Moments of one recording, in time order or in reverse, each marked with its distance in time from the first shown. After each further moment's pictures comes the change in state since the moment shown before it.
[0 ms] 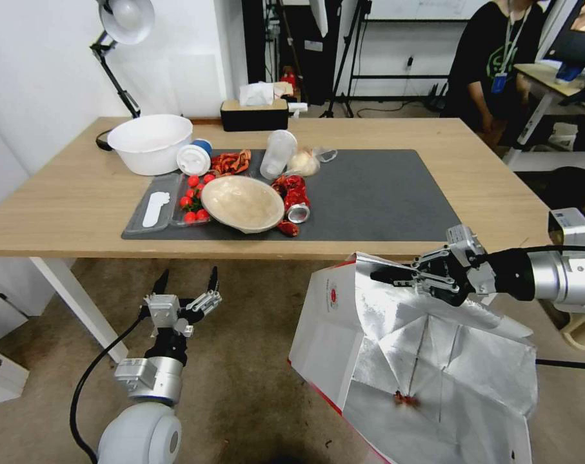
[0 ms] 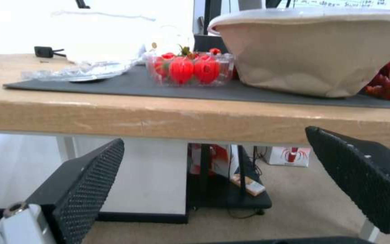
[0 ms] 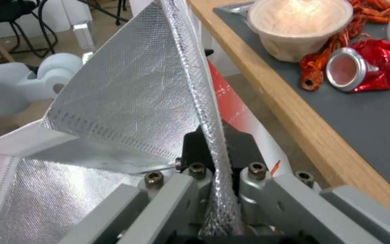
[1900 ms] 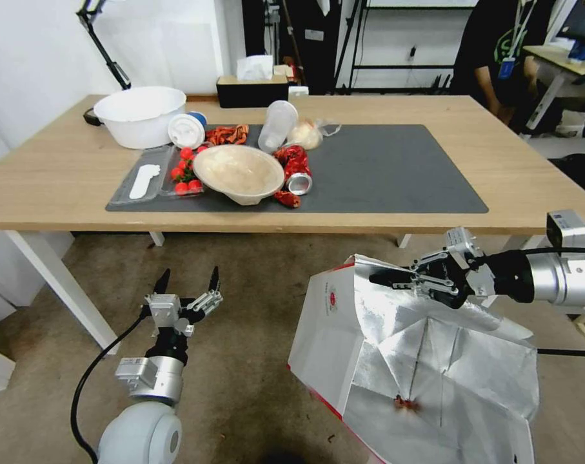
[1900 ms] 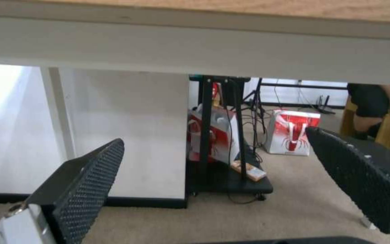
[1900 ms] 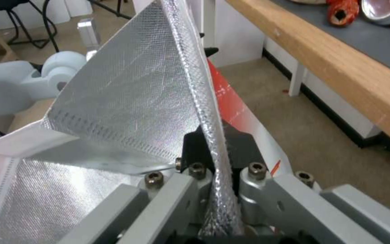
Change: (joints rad) left arm -0.003 0.004 0.003 -0.001 -0.002 0.004 0.001; right arm -0.004 -0.002 -0.002 0.009 0.001 -0.004 -0.002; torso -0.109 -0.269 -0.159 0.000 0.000
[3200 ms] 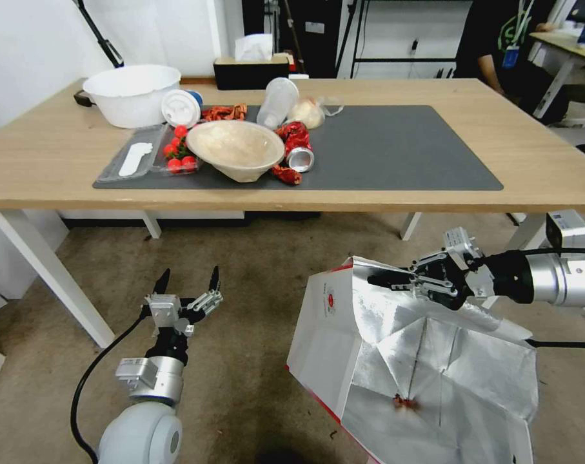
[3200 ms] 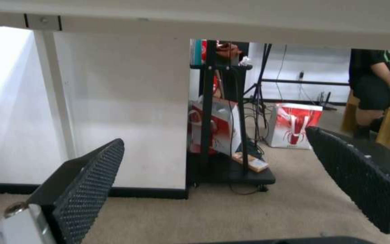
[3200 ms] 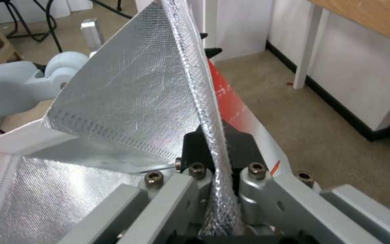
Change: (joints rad) left arm 0.003 -0.003 0.000 -0.004 0.004 -0.001 0.000; right arm 0.001 -0.003 0.001 0.008 0.003 -0.002 0.002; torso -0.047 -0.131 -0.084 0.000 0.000
